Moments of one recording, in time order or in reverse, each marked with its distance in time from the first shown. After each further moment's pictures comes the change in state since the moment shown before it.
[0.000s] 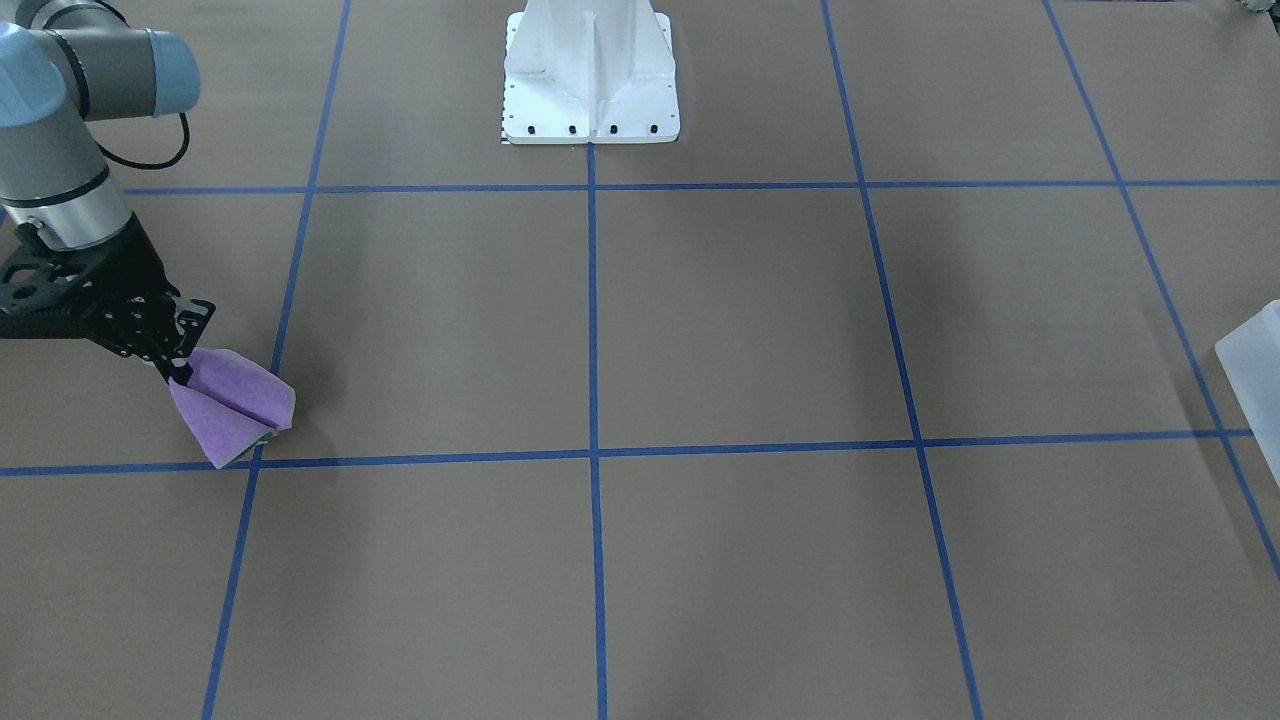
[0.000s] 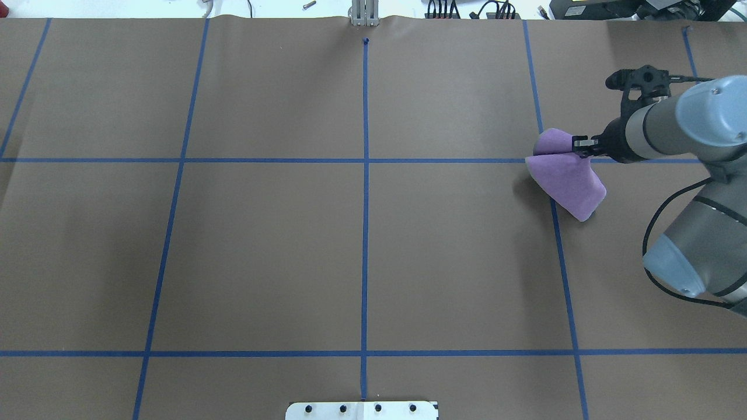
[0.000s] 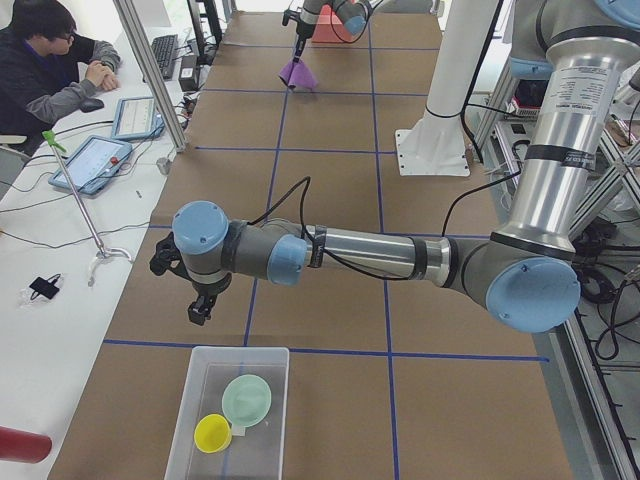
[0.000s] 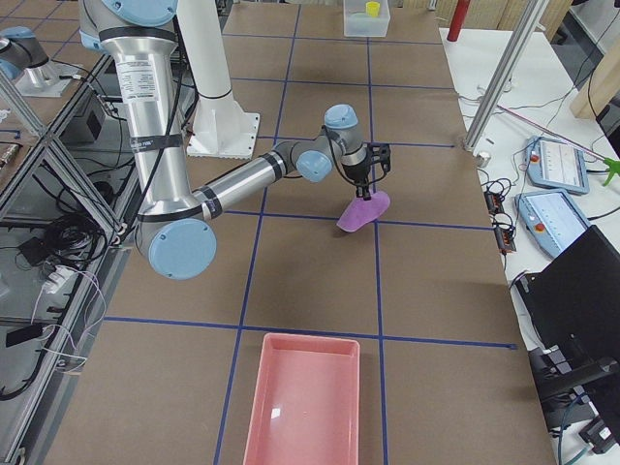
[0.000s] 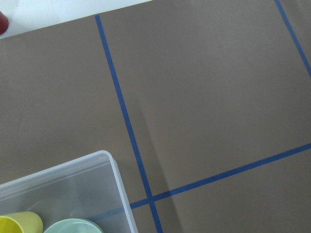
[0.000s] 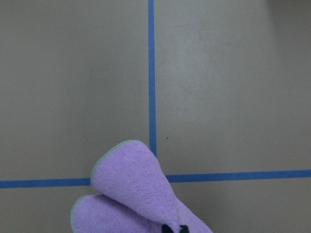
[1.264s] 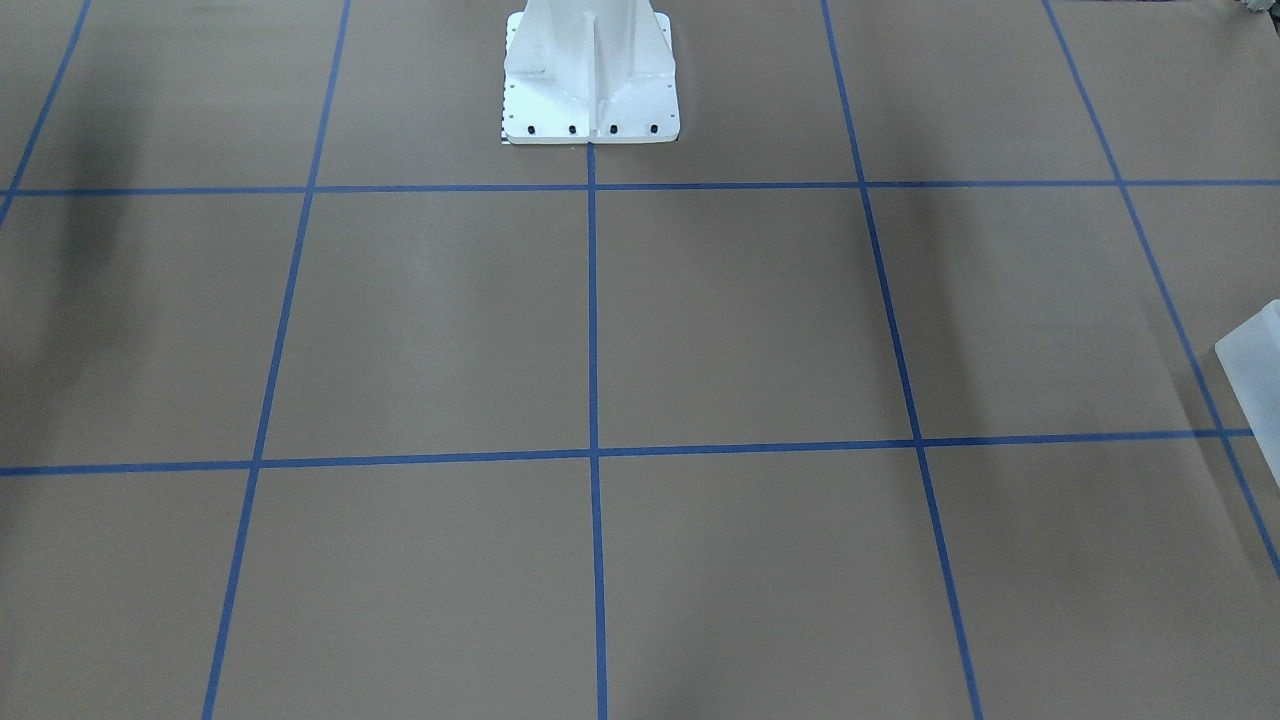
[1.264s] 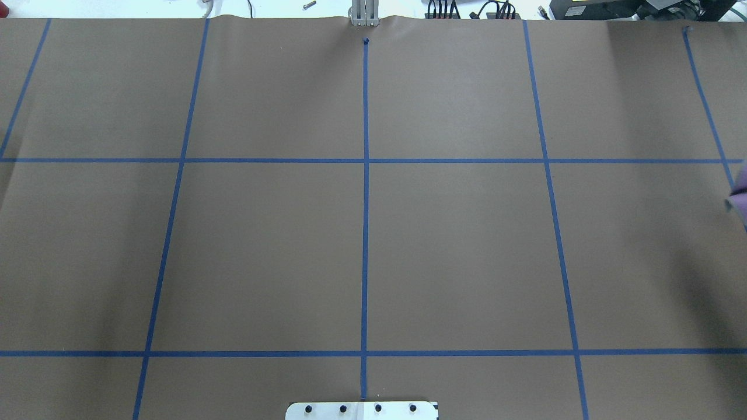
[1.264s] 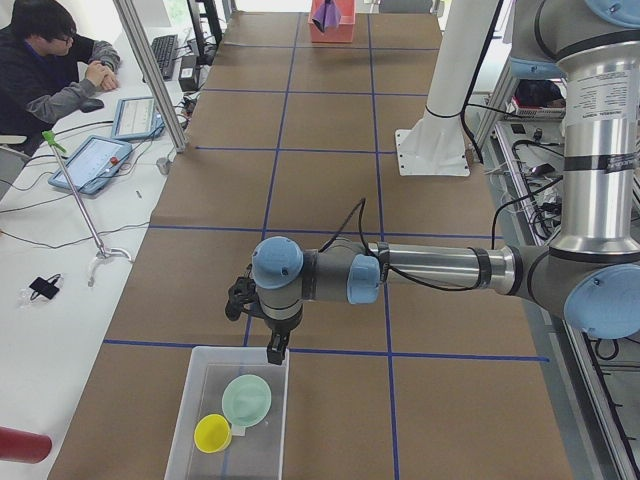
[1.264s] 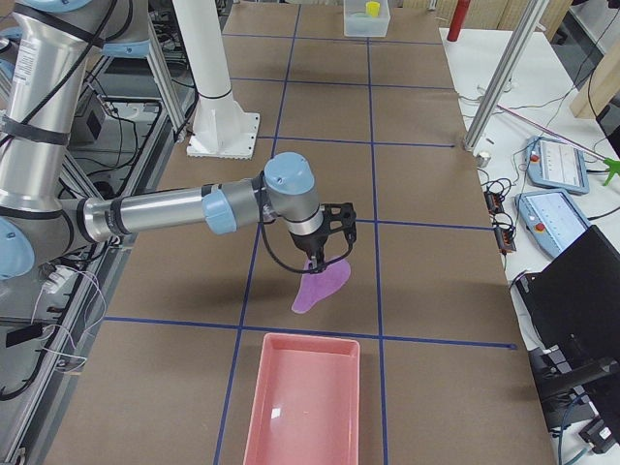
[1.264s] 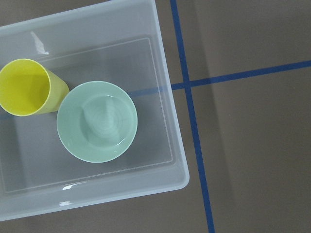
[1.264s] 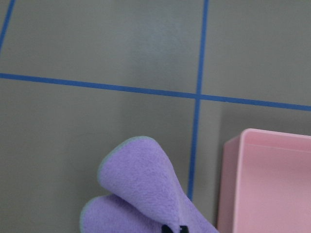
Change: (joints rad) left arm 0.028 0.289 -0.214 0.099 0.105 0.003; right arm 0.626 -0.478 0.101 -0.086 0.380 -0.848
